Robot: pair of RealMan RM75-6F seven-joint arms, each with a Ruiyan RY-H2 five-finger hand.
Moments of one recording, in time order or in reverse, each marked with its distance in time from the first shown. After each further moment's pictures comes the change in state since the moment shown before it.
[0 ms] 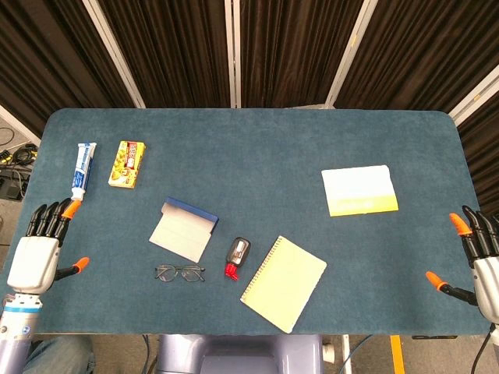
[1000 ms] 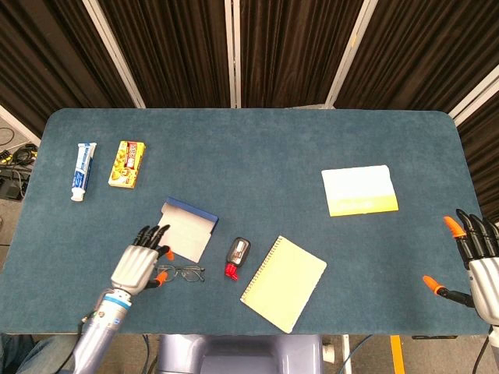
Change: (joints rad) left arm -0.174 -0.340 -0.013 -0.053 -0.236 -0.349 0.378; right arm 0.004 0.024 -0.018 -0.029 -0.004 -0.035 0.016
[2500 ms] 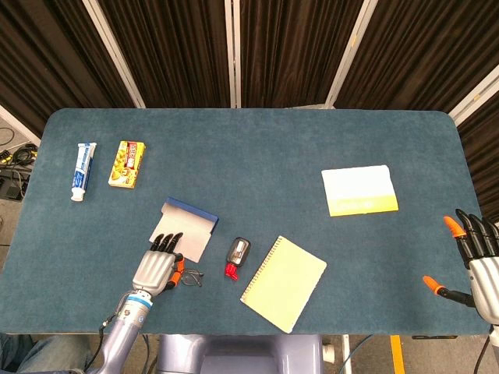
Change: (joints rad) left arm -0.055 -0.154 0.007 0.118 -0.148 0.000 0.073; right arm 0.003 0.004 -0.002 0.004 0.001 -0.006 0.019
